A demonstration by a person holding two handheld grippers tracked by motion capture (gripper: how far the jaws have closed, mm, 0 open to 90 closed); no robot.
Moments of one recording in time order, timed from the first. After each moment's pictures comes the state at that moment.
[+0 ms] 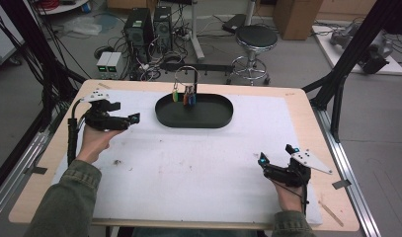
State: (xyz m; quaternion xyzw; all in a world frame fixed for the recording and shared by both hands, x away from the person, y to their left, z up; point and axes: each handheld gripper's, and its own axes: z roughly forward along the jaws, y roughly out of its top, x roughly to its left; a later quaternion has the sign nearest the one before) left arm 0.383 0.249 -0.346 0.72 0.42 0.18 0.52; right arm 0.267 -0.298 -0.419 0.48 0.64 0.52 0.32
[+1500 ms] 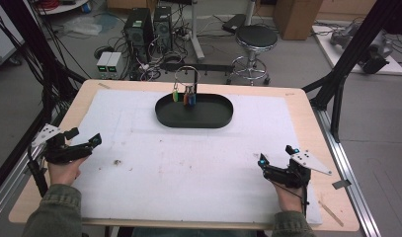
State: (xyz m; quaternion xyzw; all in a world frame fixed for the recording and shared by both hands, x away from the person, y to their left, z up) left arm 0.308 0.339 -0.406 0.62 0.50 0.29 0.54; right arm 0.265 -0.297 -0.419 0.47 0.64 0.51 0.32
